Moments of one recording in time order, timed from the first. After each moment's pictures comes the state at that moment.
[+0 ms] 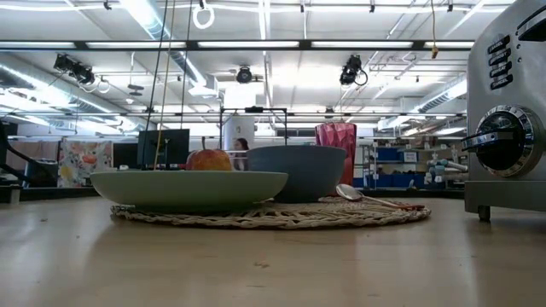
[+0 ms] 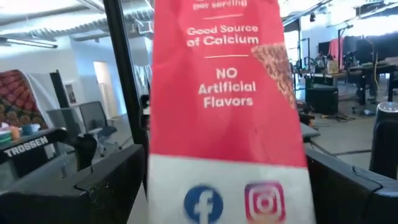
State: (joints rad) left arm -0.78 1.27 1.20 0.82 -0.83 0.39; right arm 0.57 1.47 1.64 0.01 0.53 0.05
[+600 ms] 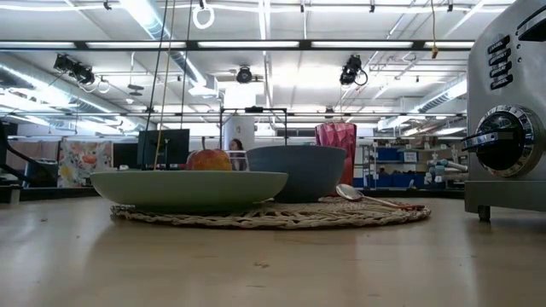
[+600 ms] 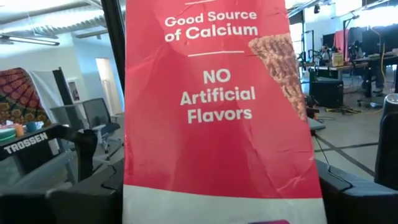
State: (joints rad) left arm -0.76 1.27 1.20 0.76 -0.84 0.37; right arm 0.52 1.50 1.64 0.01 0.48 0.10
